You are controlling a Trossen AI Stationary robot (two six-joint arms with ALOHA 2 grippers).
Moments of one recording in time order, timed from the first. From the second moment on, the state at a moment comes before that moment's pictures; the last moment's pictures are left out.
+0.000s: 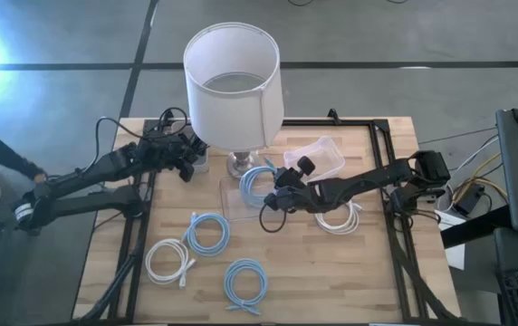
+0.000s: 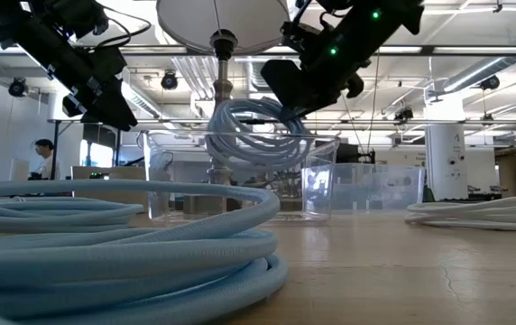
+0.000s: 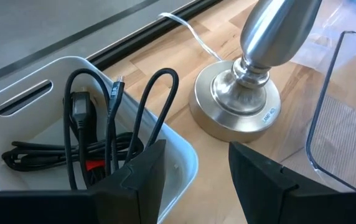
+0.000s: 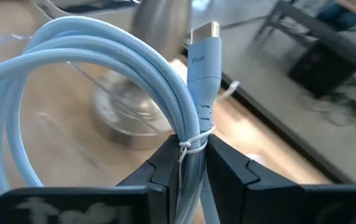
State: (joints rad) left arm 0.54 0.66 0.55 -0.50 -0.11 -0.21; right arm 0.12 1.72 1.09 -0.16 0.88 0.39
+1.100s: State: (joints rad) left arm 0.52 0.66 0.55 -0.50 0.04 -0.19; right arm 0.13 1.72 1.16 -0.07 0.63 0.31
